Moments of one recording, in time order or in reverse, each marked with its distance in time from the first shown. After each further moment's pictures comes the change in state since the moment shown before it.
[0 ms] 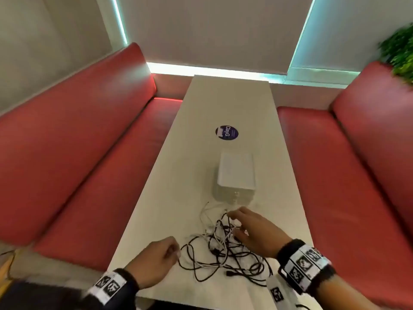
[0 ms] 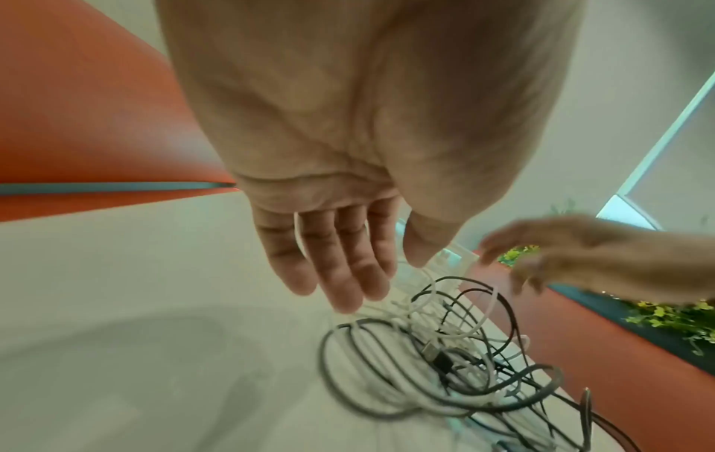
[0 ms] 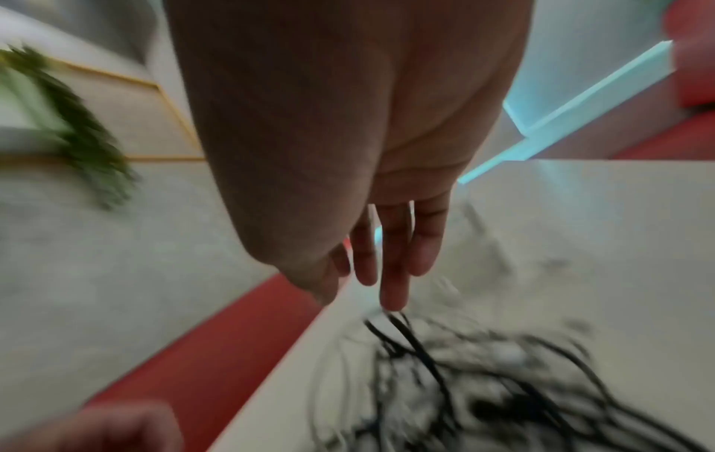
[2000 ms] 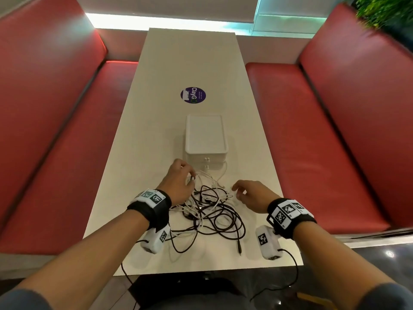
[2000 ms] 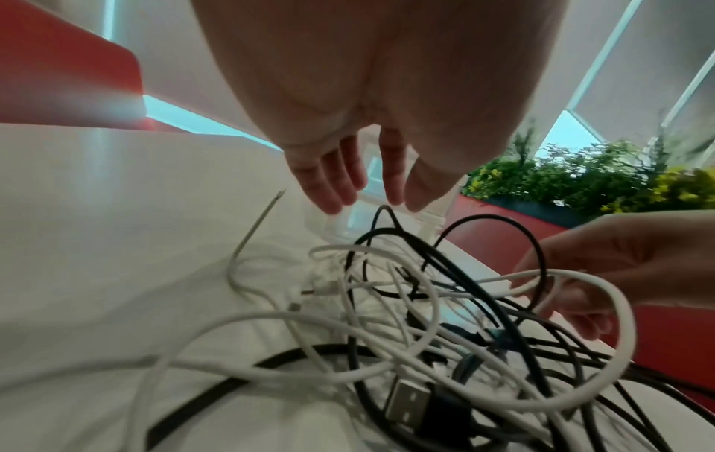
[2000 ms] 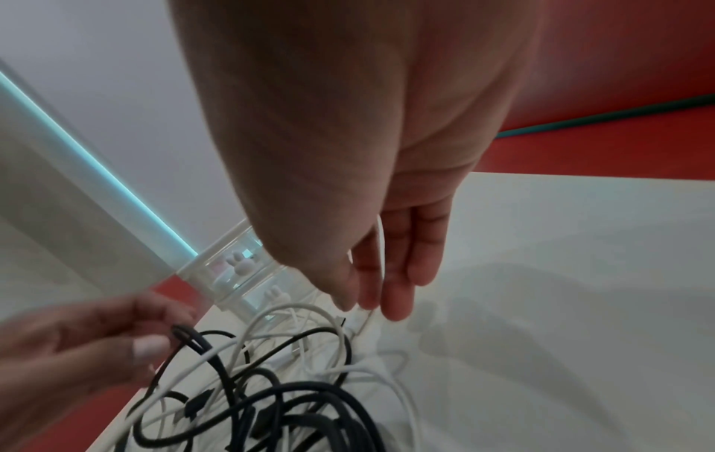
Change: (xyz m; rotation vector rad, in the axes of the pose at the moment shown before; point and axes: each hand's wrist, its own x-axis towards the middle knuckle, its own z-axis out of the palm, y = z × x) left_hand 0.150 0.066 0.034 0.119 0.155 0.286; right_hand -0.020 0.092 0.023 0.146 -0.019 0.396
